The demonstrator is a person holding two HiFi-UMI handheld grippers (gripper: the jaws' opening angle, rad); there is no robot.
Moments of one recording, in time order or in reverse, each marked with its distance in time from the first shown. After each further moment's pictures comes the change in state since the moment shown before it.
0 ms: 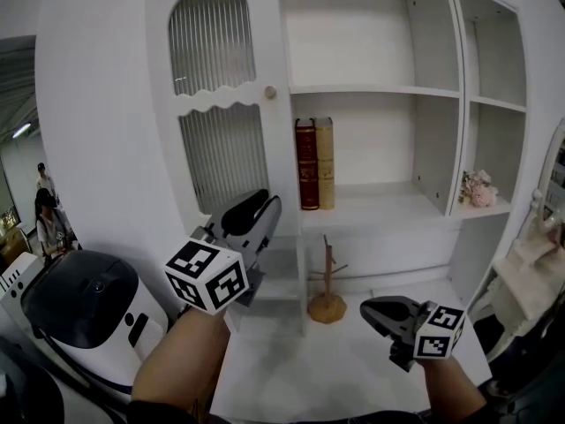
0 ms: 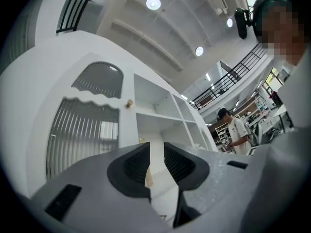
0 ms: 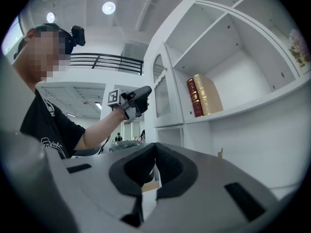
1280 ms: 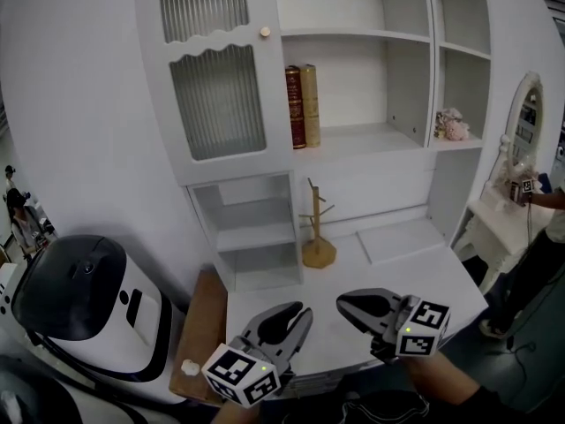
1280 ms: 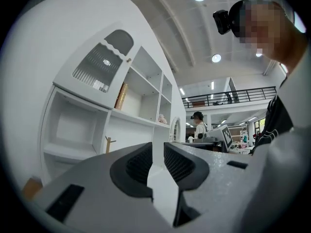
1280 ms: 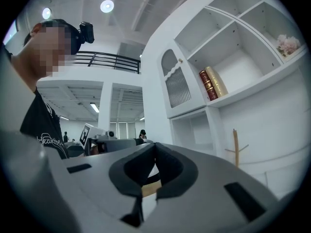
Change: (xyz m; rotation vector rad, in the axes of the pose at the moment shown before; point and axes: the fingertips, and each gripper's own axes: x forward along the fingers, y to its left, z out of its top) left arm -0.205 -0.169 -0.167 -0.401 0.232 -0.182; right arm 0.021 0.141 -0.067 0.047 -0.016 -0.078
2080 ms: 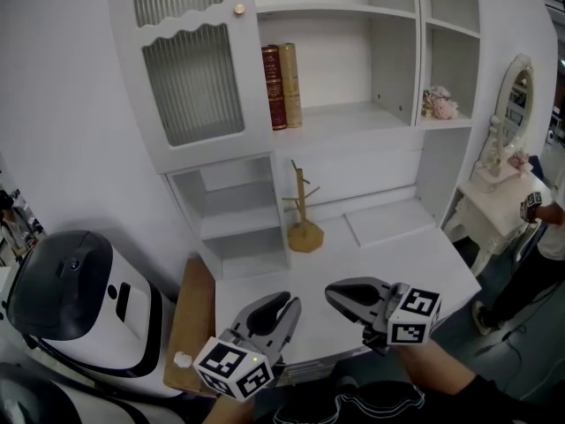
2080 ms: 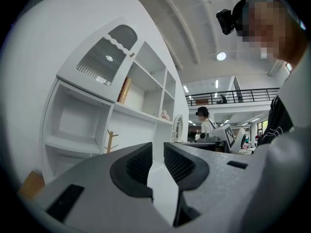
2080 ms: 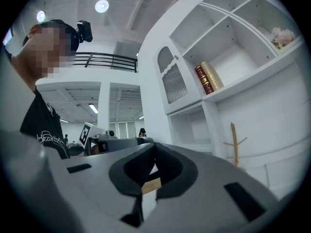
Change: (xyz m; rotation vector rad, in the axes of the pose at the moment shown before) left arm 0.006 0.006 -0.019 -0.035 0.042 0.038; right arm -0.004 -0.009 -0.017 0.042 0.023 -0.003
